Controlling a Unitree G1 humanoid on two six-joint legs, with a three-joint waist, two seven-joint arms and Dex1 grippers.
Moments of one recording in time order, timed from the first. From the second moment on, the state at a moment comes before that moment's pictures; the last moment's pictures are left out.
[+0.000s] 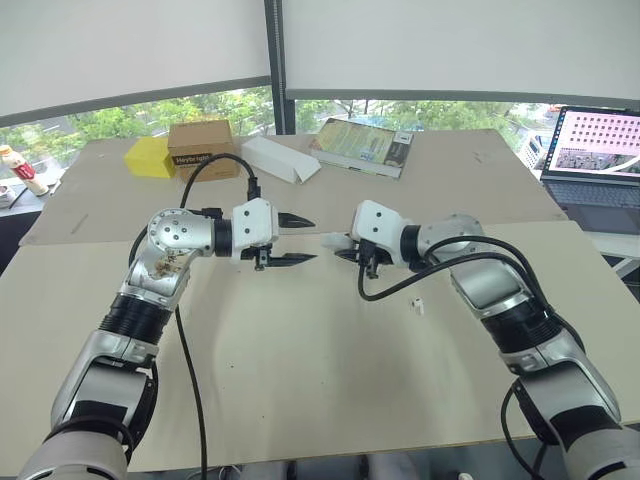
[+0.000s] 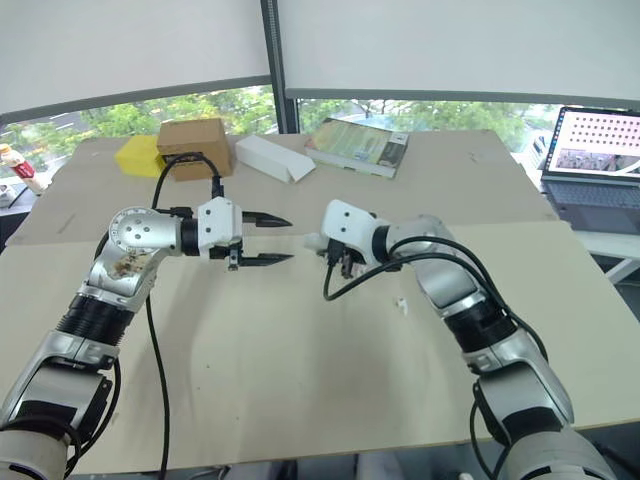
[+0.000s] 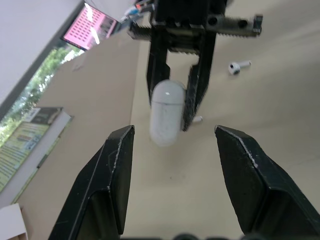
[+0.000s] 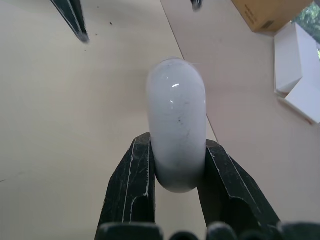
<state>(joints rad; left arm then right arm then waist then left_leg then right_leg) -0.82 0.62 -0.25 0.37 -0.19 -0.22 -1.17 -0.85 -0.52 0.39 0.08 -0.03 0.34 0.92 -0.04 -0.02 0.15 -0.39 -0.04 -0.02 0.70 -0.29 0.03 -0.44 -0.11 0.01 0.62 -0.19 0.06</state>
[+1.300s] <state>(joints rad) -0.79 0.53 -0.16 0.36 -0.23 0.01 -1.19 -0.83 -0.51 0.34 0.02 -0.08 0.34 0.97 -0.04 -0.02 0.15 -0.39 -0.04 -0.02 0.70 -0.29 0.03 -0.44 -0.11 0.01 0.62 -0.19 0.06</state>
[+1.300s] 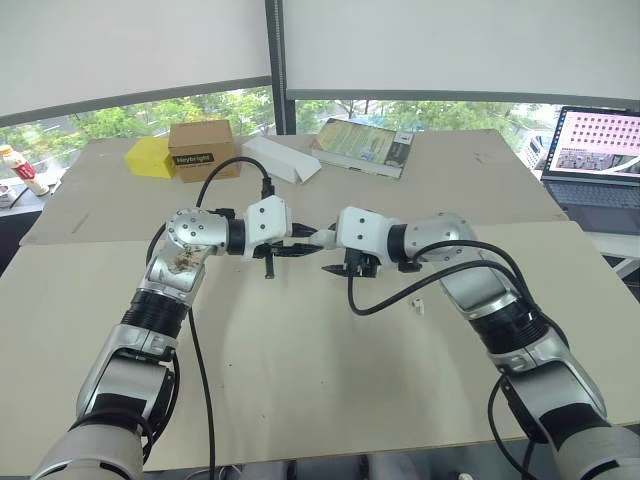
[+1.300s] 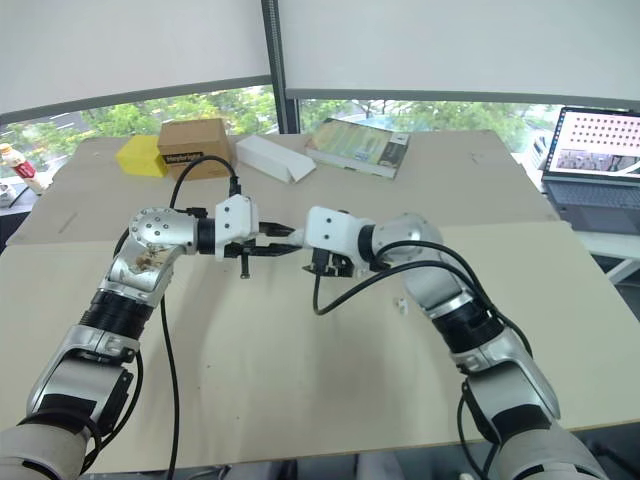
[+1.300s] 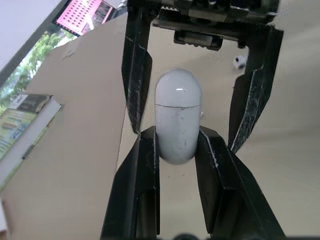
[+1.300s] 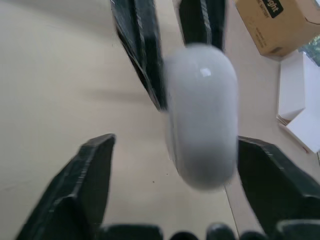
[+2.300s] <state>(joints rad) -0.61 0.48 -0.02 0.04 -0.52 0.57 -1.04 -0.73 -0.49 0.18 -0.21 0.21 0.73 0.82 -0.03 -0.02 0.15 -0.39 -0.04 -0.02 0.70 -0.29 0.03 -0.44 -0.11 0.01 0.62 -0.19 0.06</state>
